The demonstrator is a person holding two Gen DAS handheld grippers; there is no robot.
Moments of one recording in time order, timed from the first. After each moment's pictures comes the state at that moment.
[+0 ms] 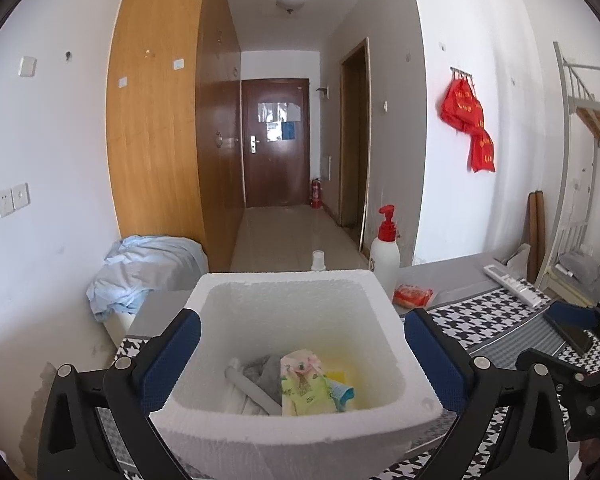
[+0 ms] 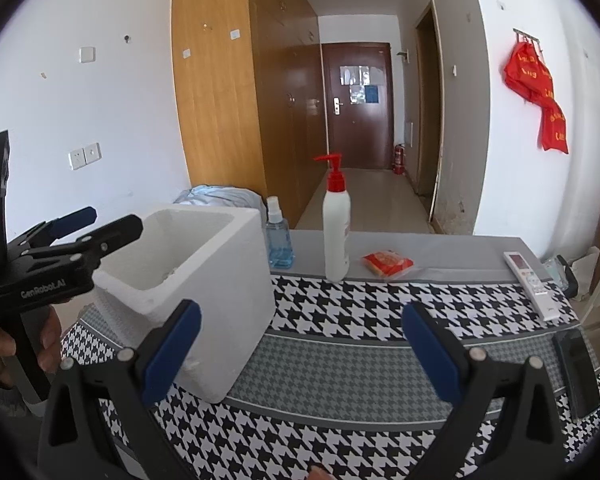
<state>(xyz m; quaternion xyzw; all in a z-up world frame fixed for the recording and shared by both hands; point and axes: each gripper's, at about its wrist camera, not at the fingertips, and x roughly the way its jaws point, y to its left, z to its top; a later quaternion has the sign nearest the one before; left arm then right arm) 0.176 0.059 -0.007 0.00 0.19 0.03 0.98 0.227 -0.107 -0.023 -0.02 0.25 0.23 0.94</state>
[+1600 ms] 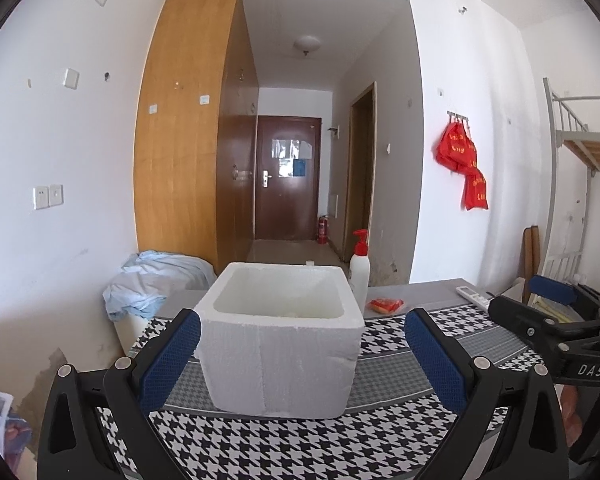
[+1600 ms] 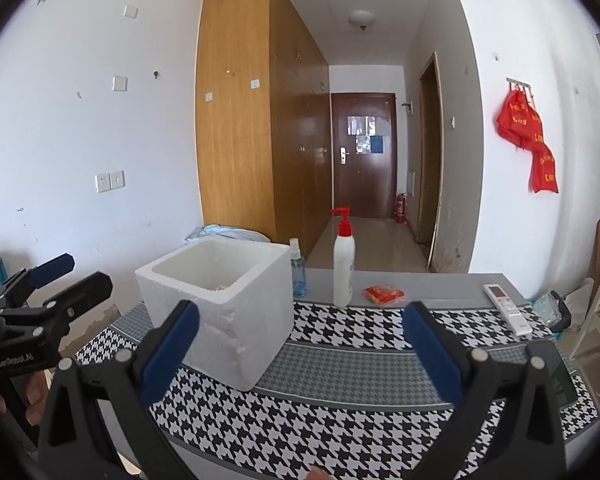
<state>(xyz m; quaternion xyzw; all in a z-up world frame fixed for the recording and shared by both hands) 0.046 0.028 -0.009 -0.03 0.12 0.05 0.99 0.137 -0.129 0.002 -0.03 0.15 0.24 0.96</state>
